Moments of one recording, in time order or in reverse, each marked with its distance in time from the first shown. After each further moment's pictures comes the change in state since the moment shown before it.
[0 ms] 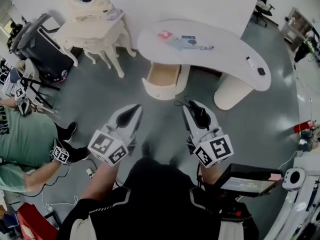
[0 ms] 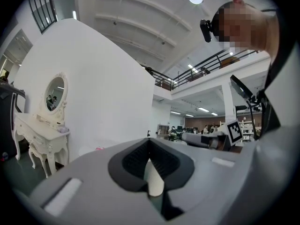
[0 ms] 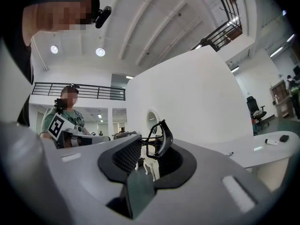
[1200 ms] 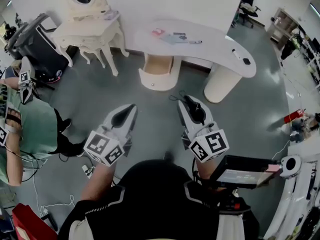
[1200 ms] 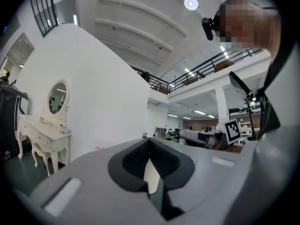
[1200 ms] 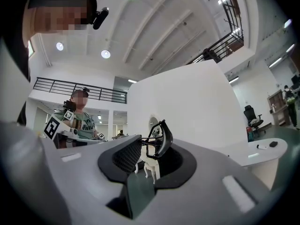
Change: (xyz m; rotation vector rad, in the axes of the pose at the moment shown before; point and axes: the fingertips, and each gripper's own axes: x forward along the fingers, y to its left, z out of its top) left arm -0.122 -0.070 -0.003 0.000 -0.041 -0.019; right arm -0.086 0.105 0.015 -0.055 -0.058 -0.026
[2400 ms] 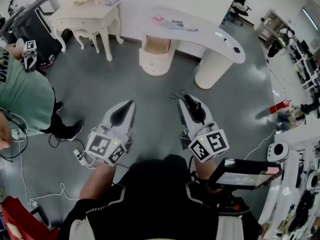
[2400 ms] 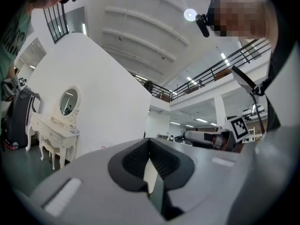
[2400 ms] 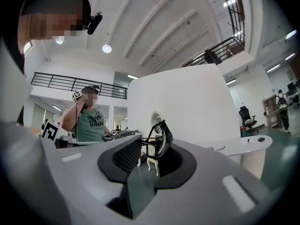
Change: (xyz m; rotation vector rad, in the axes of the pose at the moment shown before) left arm -0.167 -0.048 -0.010 -0.041 -0.090 0.039; right arm -0.092 0.155 -0.008 -0.019 0.062 -0.055
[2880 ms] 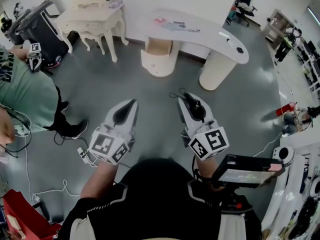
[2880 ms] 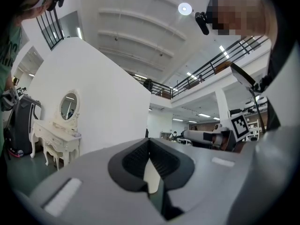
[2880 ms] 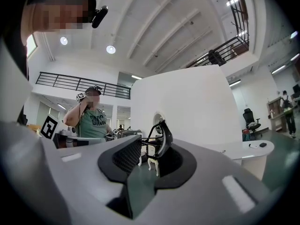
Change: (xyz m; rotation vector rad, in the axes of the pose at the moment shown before) left arm 0.028 -0.040 0.003 0.064 0.015 0.044; right arm -0.018 -0.033 0.012 -0.030 -0.005 0.052
